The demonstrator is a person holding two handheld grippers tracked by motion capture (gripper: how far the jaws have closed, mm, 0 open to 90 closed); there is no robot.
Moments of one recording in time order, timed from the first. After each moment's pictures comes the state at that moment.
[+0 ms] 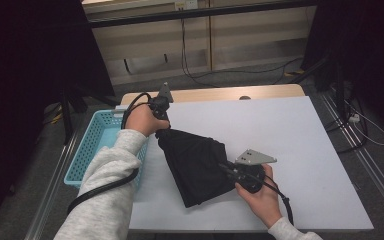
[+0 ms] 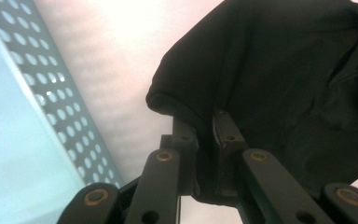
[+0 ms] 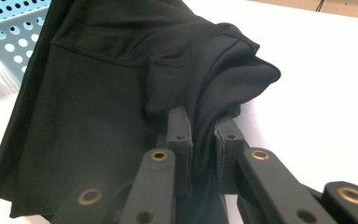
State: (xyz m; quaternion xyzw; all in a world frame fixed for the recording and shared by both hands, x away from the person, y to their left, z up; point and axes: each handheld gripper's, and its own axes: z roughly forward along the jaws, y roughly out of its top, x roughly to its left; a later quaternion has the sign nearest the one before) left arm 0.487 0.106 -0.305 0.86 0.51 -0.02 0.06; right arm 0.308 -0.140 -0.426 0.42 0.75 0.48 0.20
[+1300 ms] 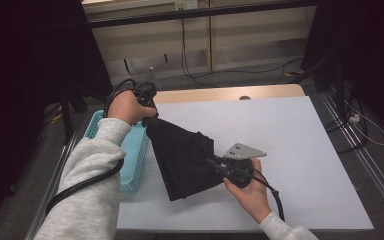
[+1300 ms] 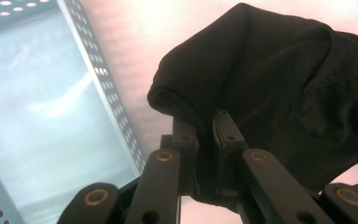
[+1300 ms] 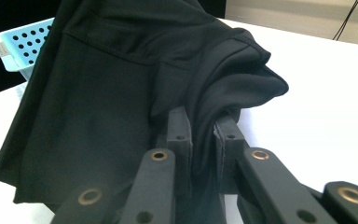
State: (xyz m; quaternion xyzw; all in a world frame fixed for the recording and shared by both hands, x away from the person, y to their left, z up) left arm 0.491 0.130 -0.258 0.85 0.52 -0.01 0.07; right arm 0.318 -0.113 -0.406 0.39 0.74 0.52 0.19
